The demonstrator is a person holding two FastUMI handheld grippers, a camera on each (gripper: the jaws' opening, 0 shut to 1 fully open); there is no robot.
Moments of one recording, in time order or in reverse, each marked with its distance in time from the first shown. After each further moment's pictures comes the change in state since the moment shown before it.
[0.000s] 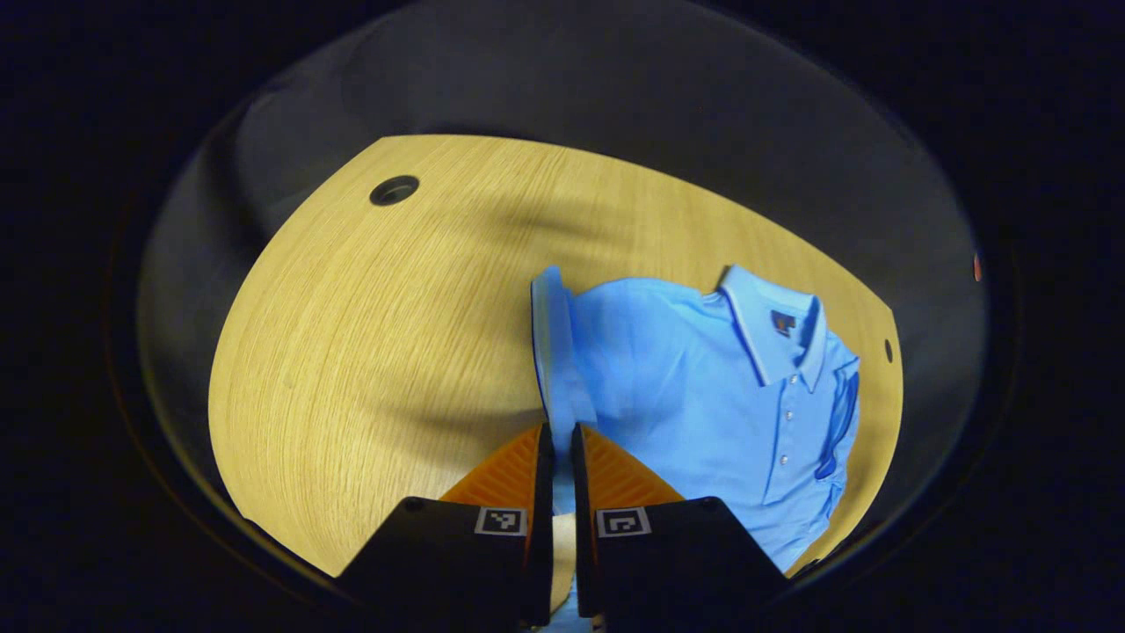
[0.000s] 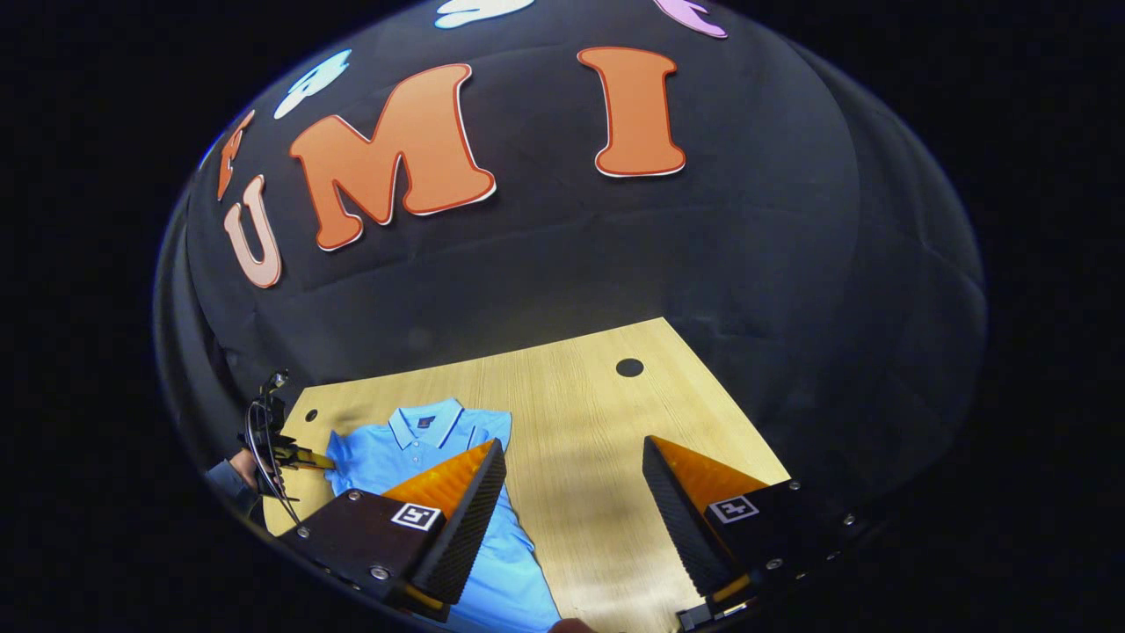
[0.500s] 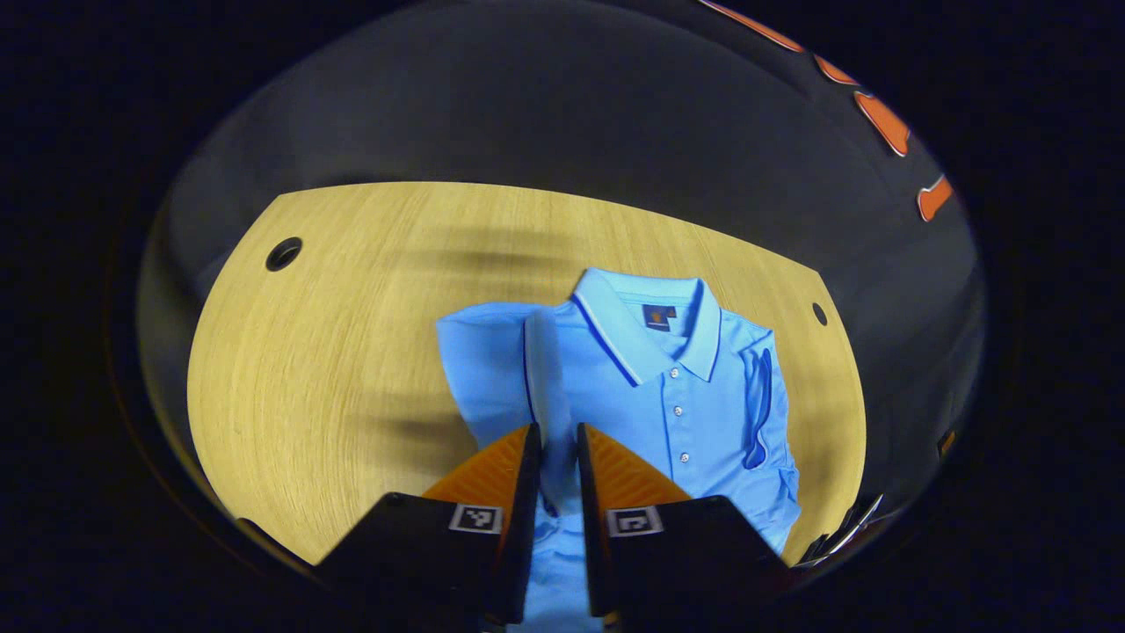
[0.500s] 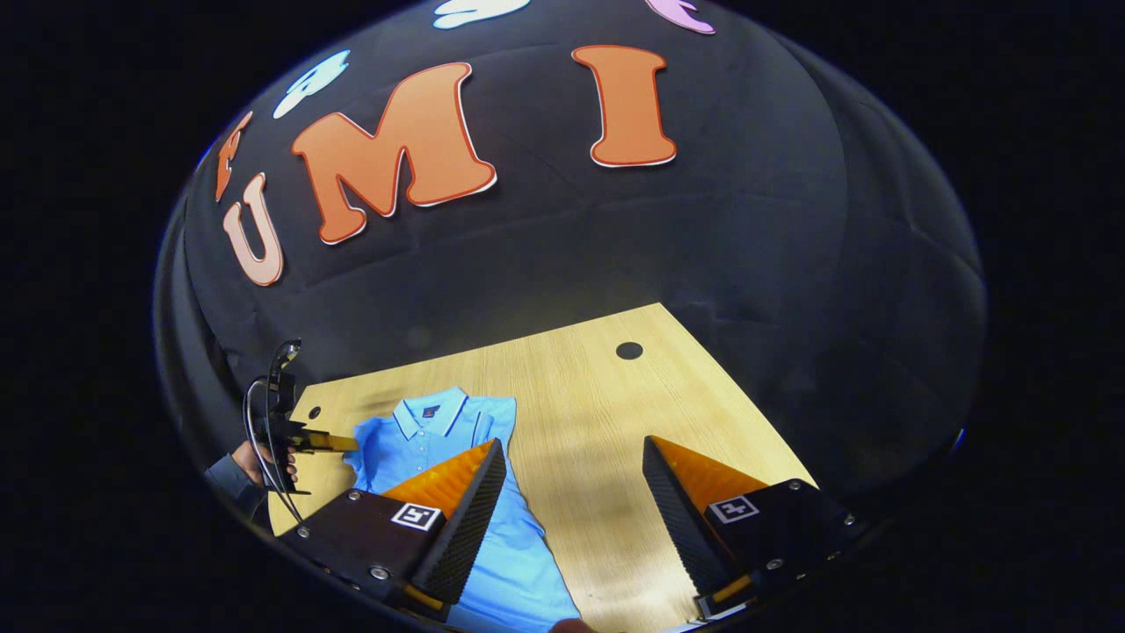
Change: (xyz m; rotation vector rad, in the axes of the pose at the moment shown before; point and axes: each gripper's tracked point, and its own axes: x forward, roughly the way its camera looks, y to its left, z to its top) left arm -0.008 -0.096 0.000 0.188 -0.016 -0.188; right arm -0.020 0.006 -0.029 0.033 0.029 -0.026
